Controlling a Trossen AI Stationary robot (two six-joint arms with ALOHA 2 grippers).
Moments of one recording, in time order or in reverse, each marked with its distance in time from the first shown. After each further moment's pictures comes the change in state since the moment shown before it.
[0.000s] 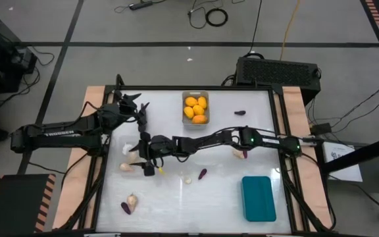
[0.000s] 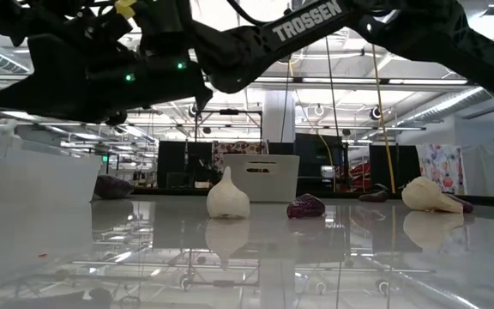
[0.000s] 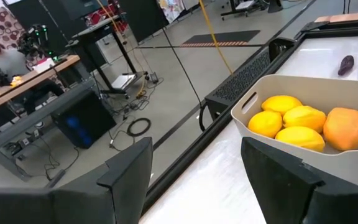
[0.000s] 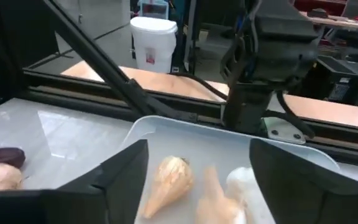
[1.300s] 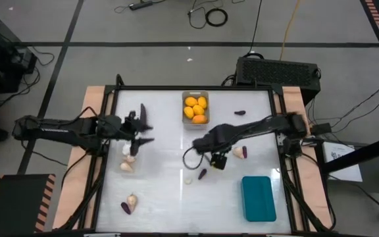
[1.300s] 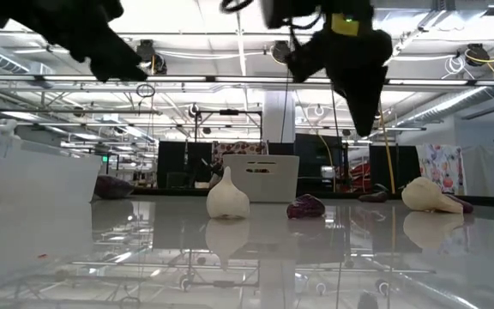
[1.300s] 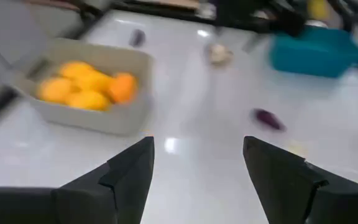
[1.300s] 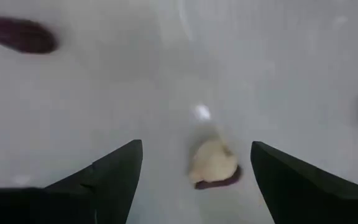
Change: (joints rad) left arm -0.303 -0.028 0.090 -0.315 0.446 -0.375; right arm 0.062 -0.737 -0.571 -1.667 0.216 0.611
